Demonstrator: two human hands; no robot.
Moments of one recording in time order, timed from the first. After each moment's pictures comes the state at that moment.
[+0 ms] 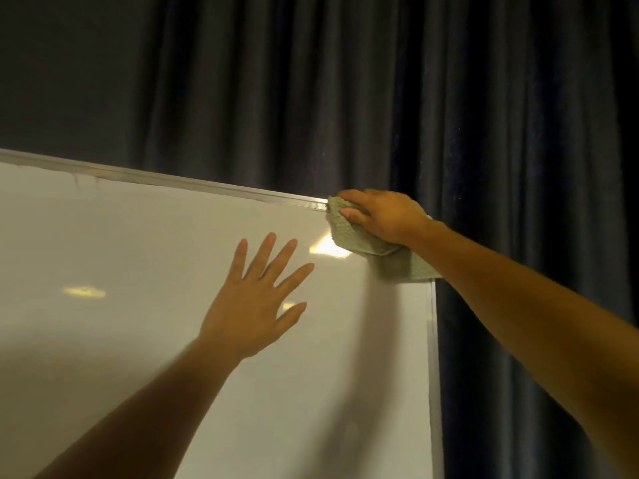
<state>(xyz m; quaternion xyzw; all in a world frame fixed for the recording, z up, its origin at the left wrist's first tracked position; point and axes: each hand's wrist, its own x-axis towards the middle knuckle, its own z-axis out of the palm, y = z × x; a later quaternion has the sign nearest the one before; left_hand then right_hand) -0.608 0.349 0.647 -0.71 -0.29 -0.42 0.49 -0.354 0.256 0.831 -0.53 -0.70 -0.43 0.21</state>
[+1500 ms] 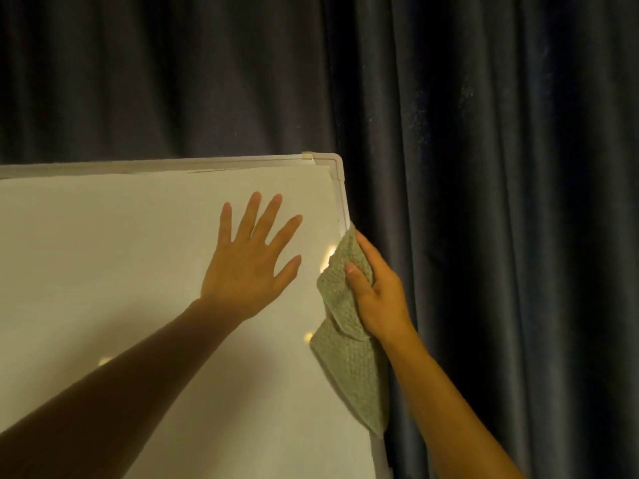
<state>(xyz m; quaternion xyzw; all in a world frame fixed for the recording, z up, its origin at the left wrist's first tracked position) -0.485 0.344 0.658 -0.74 -0.34 -0.35 0.46 -0.274 0.258 0.598 -0.33 -0.63 -0.01 0.70</state>
